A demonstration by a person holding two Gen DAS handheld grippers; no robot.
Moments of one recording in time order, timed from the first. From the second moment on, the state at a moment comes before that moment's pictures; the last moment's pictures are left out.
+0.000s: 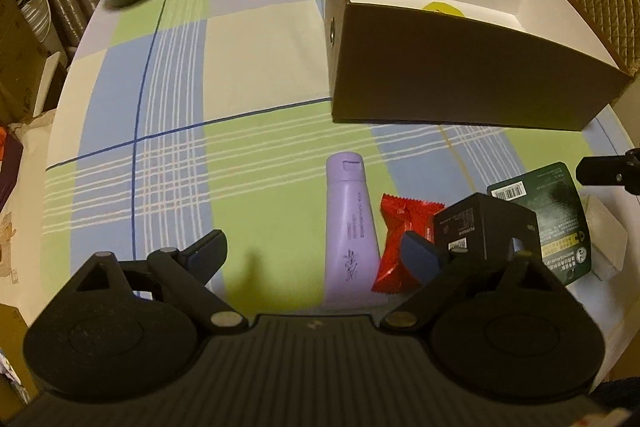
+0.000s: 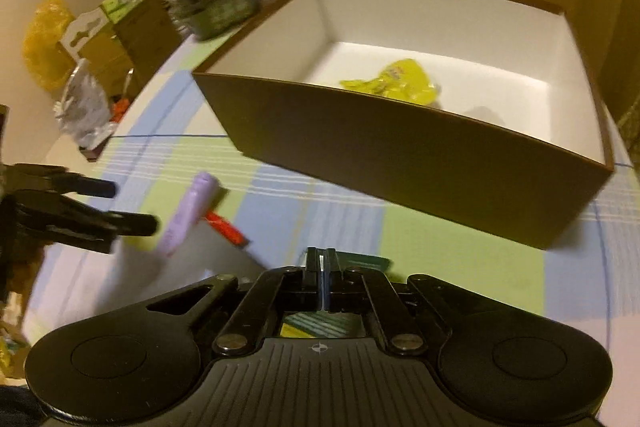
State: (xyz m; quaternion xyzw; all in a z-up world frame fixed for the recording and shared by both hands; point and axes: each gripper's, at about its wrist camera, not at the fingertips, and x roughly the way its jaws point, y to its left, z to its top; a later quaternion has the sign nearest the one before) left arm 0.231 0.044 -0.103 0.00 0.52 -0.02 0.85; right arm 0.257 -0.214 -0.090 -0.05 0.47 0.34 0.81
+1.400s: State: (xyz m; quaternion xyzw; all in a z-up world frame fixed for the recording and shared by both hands) left arm 0.216 0.072 -0.112 -0.02 0.52 -0.03 0.86; right arm 0.241 -0.169 -0.117 -0.06 0.50 0.33 0.79
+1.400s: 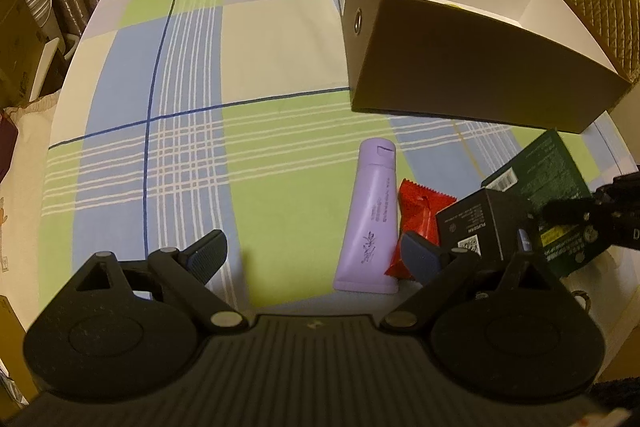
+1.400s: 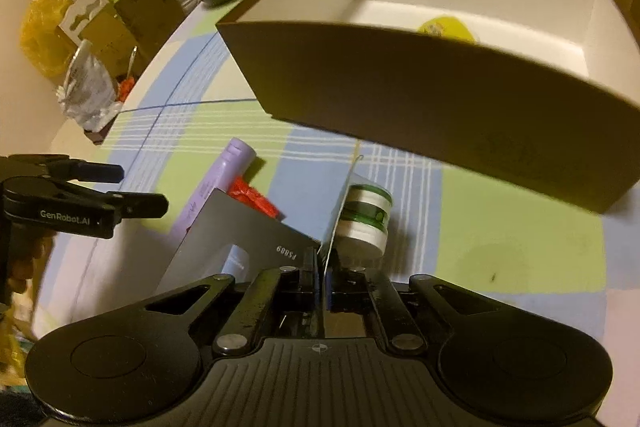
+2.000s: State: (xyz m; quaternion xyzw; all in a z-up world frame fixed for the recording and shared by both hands) left arm 0.252 0.054 -0.128 0.01 0.51 -0.09 0.85; right arm 0.240 -0.176 -0.112 -0.11 0.47 0.29 0.82
